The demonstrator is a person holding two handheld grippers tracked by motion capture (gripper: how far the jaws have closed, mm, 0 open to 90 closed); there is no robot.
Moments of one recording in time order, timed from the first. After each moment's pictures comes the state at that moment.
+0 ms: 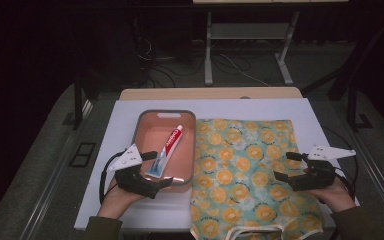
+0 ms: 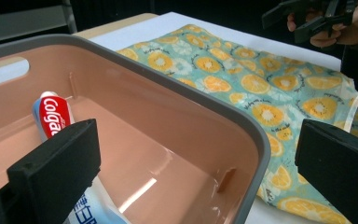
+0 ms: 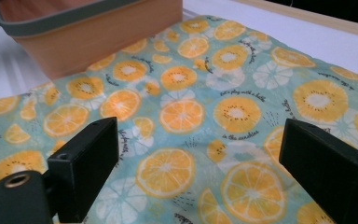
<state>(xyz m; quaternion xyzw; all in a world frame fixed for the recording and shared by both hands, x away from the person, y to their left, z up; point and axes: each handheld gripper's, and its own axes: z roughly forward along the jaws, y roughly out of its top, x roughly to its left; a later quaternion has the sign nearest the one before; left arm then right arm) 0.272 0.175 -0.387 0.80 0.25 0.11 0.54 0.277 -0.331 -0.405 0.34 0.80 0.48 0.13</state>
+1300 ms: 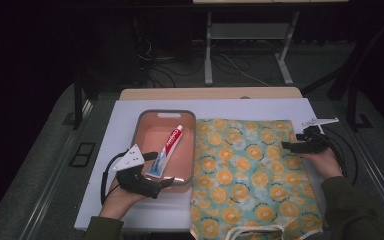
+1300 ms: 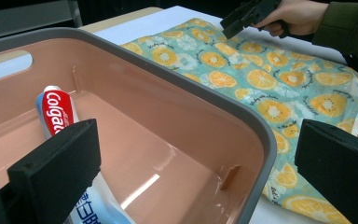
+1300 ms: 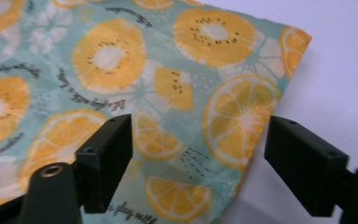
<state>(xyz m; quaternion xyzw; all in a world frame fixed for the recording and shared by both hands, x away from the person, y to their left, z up) 0.271 0.172 -0.388 0.80 0.26 0.12 0.53 0.398 -0.378 -0.450 0.50 0.78 0.34 0.16</state>
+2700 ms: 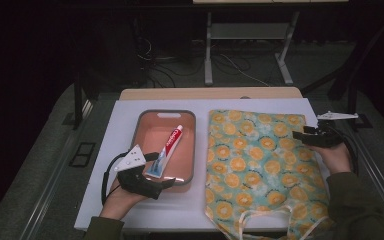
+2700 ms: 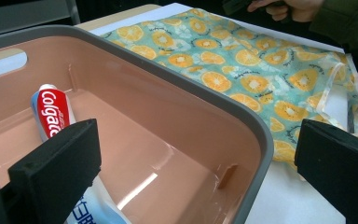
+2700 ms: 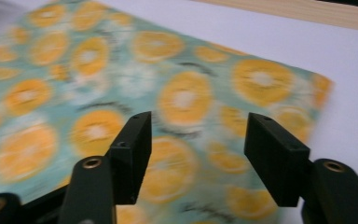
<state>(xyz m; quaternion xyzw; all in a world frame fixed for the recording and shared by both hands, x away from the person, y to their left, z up) 0.270 0.169 -0.388 0.80 0.26 0.12 0.52 0.386 -0.396 -0.415 0.49 0.75 0.39 0.19</state>
